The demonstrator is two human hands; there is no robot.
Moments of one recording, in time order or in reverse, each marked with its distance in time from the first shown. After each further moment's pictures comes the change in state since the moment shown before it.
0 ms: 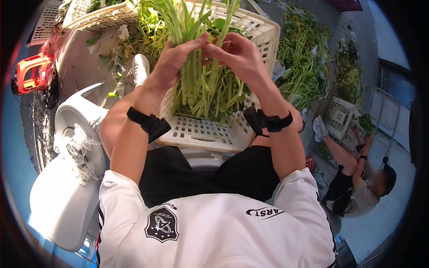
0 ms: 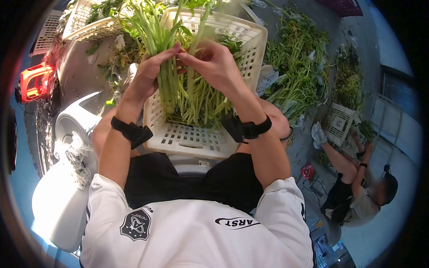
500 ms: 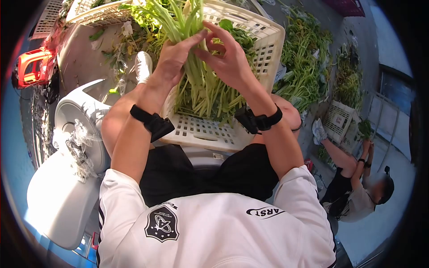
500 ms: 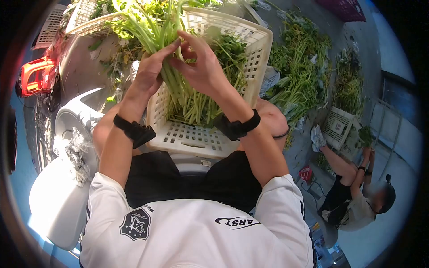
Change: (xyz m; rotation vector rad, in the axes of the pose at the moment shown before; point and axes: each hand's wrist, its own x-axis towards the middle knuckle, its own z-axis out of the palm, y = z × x) left_hand 0.006 -0.009 -0.018 -0.057 0.092 0.107; right_hand 0.007 0.002 0.043 -0.272 0.065 -0.256
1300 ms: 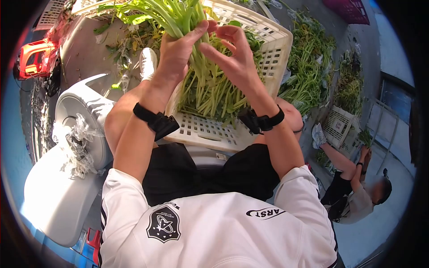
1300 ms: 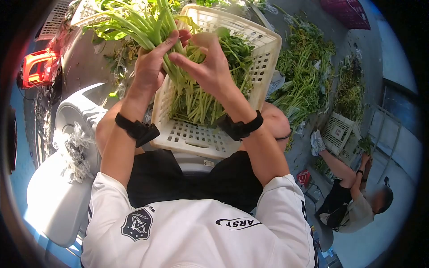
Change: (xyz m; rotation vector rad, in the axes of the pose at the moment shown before) left_hand 0.001 0.011 -0.010 -0.020 -0.025 0.276; right_hand 0.008 0.005 0.014 0.013 0.147 -0.138
